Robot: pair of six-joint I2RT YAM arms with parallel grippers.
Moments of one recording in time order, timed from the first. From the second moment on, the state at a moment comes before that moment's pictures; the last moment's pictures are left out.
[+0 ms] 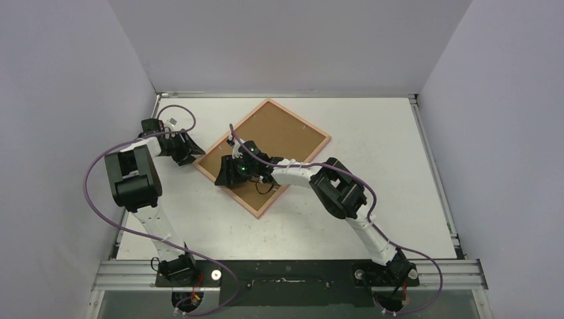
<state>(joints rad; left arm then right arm) 0.29 2.01 1.29 -0.36 0.59 -0.34 0.91 2.35 1.68 0.13 -0.39 0.65</state>
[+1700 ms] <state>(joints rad) 0.09 2.13 1.44 -0.26 0.61 -0.35 0.49 1.86 1.44 -0.56 0.05 0.66</state>
